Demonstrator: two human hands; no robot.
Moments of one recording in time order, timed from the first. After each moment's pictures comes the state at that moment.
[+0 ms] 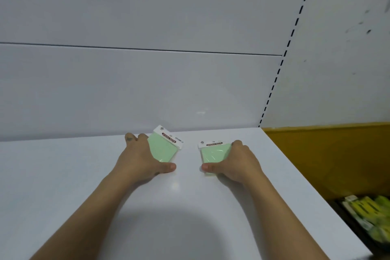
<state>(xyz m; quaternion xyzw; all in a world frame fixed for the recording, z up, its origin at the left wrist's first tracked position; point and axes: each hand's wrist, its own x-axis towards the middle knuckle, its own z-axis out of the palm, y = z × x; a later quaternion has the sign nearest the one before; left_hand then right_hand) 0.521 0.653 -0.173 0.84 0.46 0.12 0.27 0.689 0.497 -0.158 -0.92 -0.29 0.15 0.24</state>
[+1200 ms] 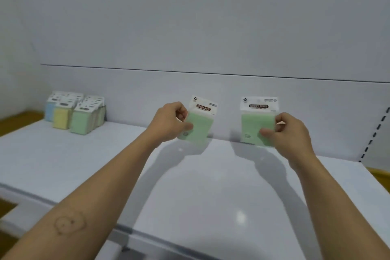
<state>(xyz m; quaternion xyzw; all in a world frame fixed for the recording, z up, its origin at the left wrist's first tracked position) 0.380 0.659 -0.065 0.76 0.46 0.36 0.28 0.641 0.549 -0.091 -0.72 -0.44 0.10 0.53</state>
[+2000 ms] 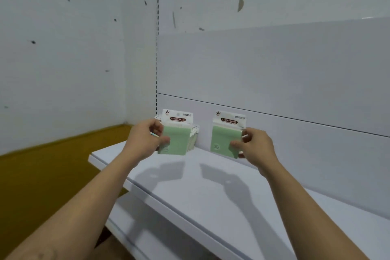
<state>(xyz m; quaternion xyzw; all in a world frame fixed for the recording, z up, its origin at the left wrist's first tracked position) 0.049 0.641 -0.035 0.59 0.55 0.55 0.22 0.335 0.647 -0.035 -0.56 -0.61 0.22 0.51</state>
